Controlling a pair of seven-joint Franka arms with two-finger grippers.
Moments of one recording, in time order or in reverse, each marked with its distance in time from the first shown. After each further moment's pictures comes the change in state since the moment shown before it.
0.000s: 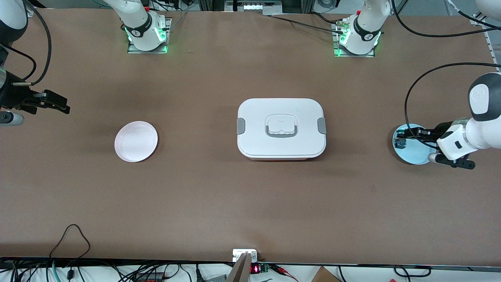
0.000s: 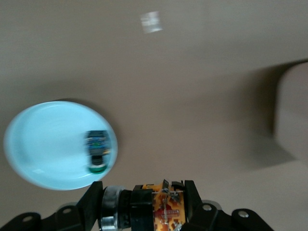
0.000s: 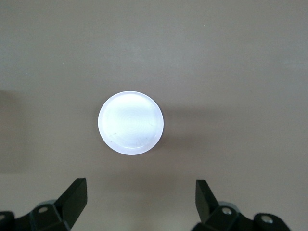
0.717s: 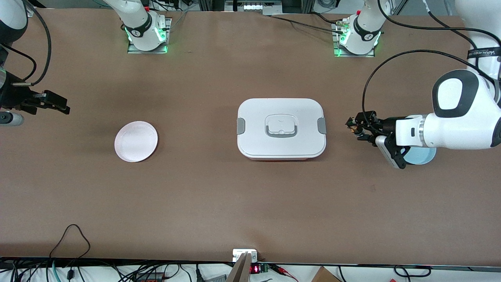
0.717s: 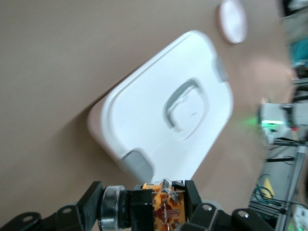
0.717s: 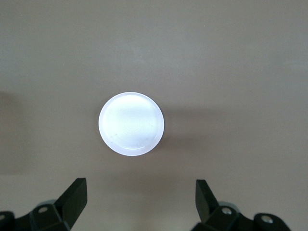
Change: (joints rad) left arm -0.007 0.037 -0.189 0.019 -0.498 -0.020 0.464; right arm 0.000 0.004 0.000 0.000 0.005 0.004 0.005
